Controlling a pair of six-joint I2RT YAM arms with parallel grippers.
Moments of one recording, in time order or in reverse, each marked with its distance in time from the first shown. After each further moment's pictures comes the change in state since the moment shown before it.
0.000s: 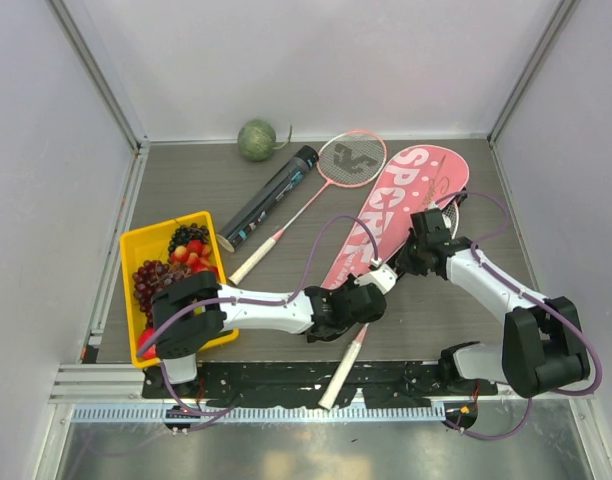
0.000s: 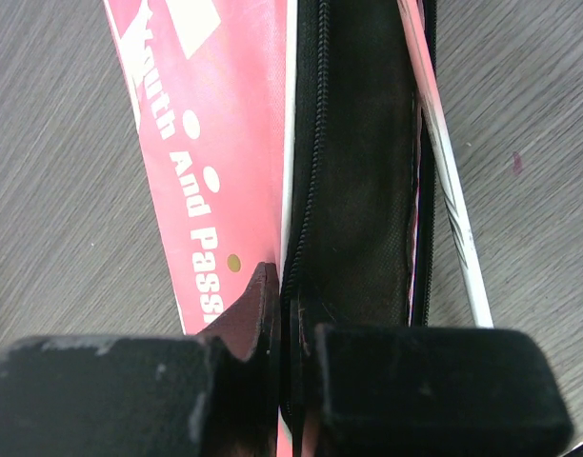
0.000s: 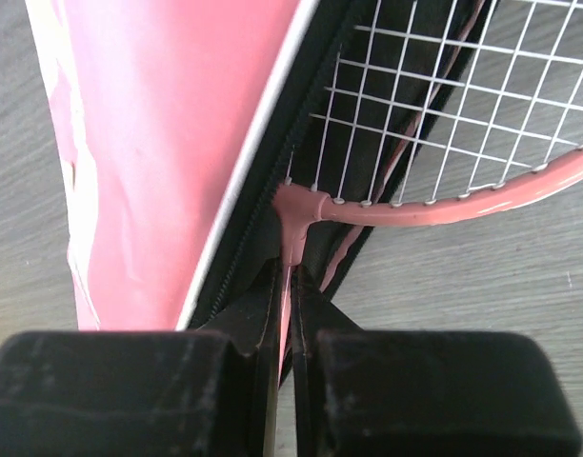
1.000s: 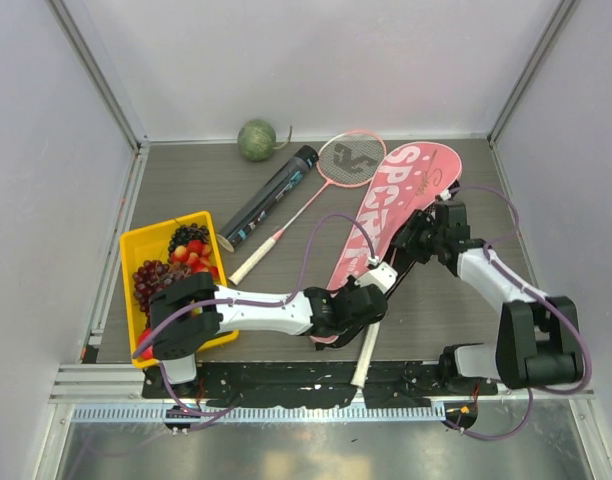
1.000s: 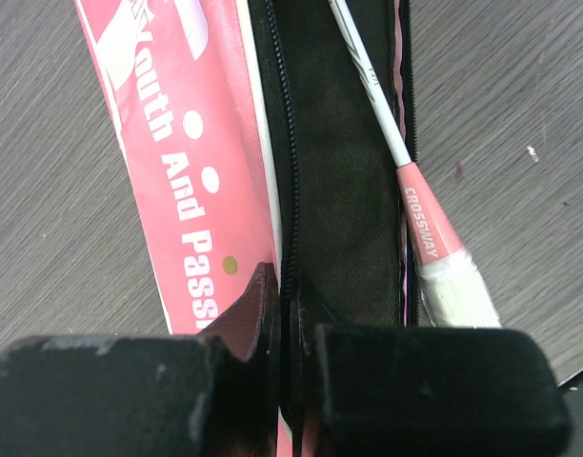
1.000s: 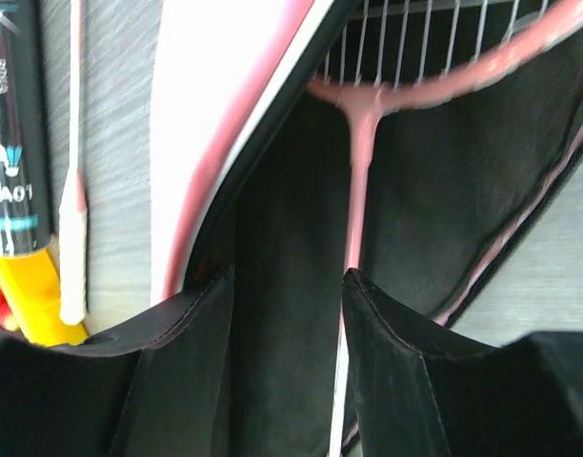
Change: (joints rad) left arm -0.014 -0.015 -0.008 0.009 0.036 -0.108; right arm -0.170 0.077 0.000 0.274 -0.286 -0.039
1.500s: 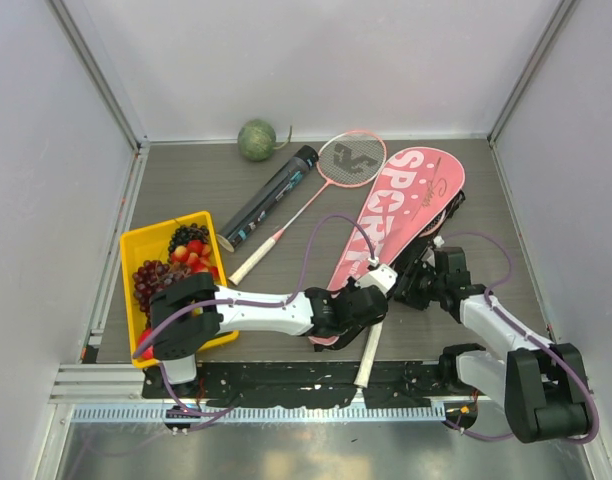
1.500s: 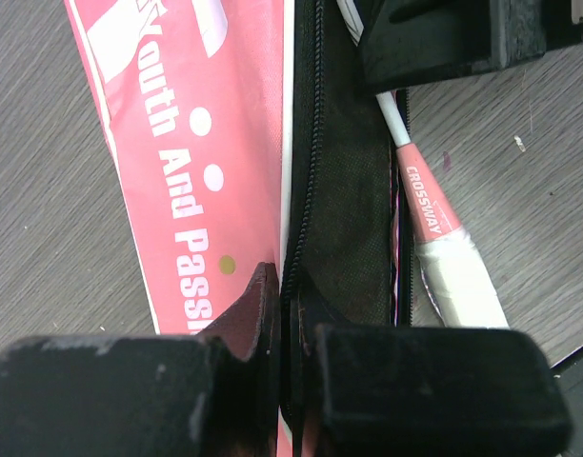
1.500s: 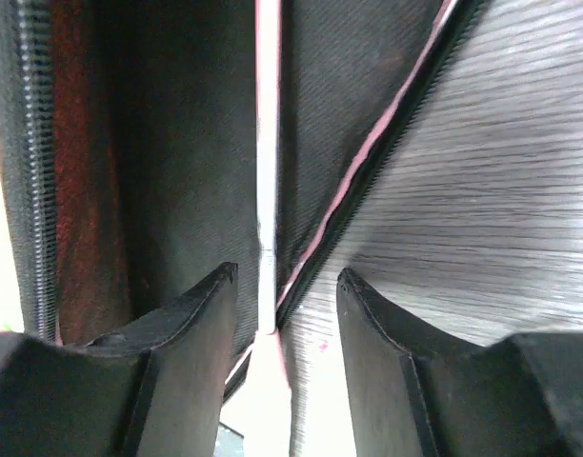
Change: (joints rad) left arm -0.005 0.003 0.017 -0.029 0.023 -0.034; right arm 0.015 -0.320 -0.381 -0.021 -0.121 -0.013
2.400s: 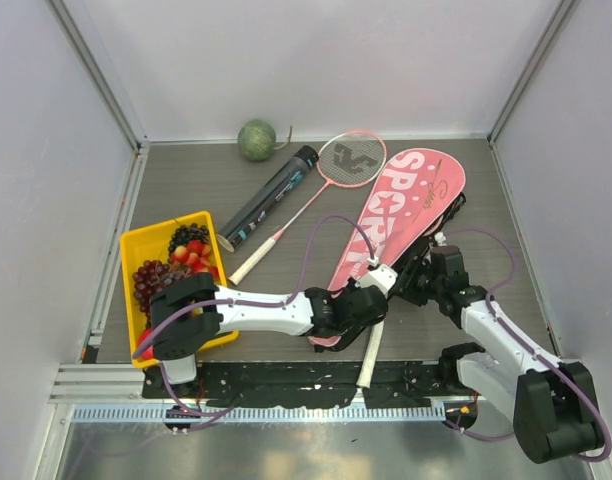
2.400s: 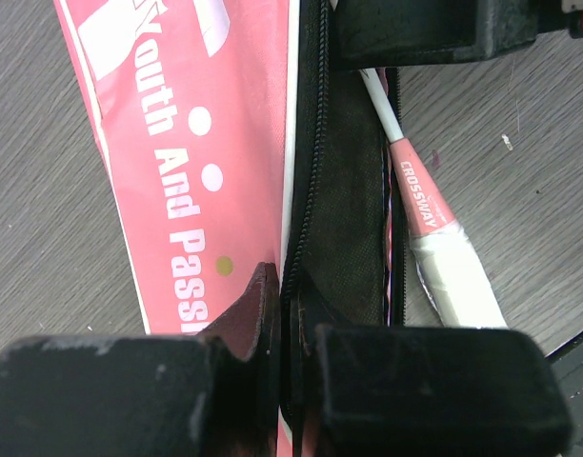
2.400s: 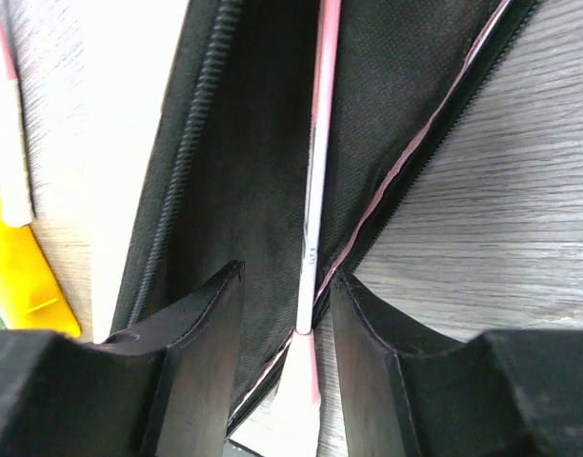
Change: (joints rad) left arm 0.000 0.000 0.000 0.001 0.019 -0.018; right arm 0.090 -0.114 0.002 -0.024 0.105 0.073
